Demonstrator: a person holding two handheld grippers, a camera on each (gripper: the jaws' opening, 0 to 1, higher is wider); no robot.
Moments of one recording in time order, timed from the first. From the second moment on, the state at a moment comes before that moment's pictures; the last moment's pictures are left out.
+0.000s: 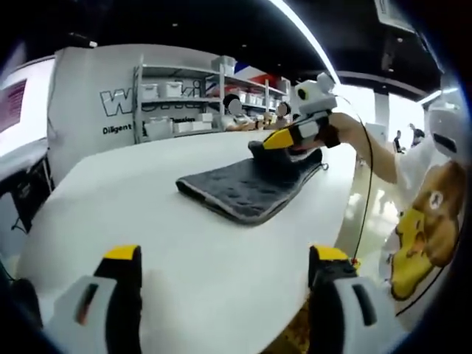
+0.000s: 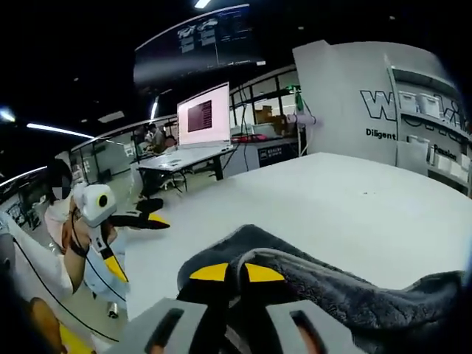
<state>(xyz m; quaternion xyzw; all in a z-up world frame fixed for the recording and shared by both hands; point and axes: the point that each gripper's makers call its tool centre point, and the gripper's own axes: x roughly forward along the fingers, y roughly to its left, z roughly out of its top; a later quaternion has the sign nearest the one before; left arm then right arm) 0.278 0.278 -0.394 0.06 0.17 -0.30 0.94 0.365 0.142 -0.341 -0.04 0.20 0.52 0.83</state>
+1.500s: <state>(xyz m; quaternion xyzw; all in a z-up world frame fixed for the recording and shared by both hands) 0.276 0.278 -0.399 0.05 0.17 -0.30 0.94 0.332 0.238 -0.388 -0.11 0.24 0.58 0.77</state>
